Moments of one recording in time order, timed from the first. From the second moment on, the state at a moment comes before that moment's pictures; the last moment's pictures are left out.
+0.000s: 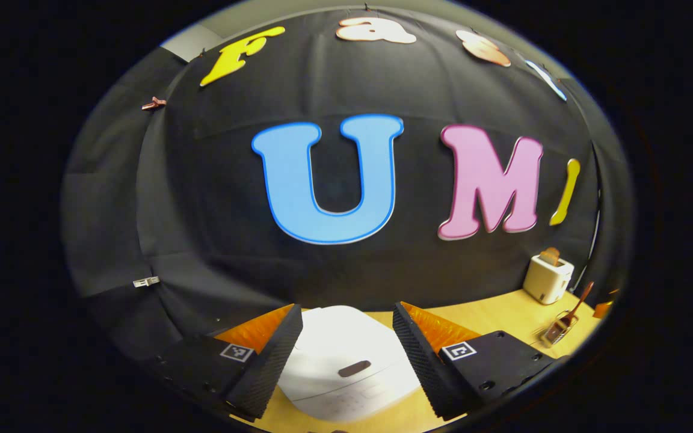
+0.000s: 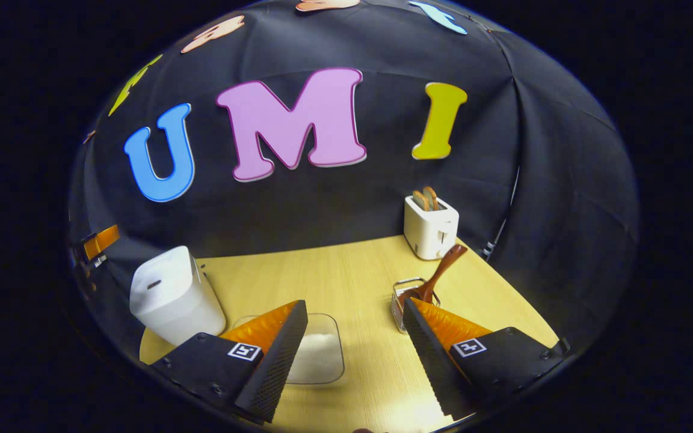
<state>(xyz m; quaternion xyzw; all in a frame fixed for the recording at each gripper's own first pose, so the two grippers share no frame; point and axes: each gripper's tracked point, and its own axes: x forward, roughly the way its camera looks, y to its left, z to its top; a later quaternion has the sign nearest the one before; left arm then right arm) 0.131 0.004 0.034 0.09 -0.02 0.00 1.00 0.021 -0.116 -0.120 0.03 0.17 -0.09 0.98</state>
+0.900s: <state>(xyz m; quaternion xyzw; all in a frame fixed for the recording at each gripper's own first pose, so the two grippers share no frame) -0.077 -0.004 0.000 -0.05 -0.01 0.08 1.00 -0.039 -0.014 -0.089 0.00 0.17 0.07 0.98</state>
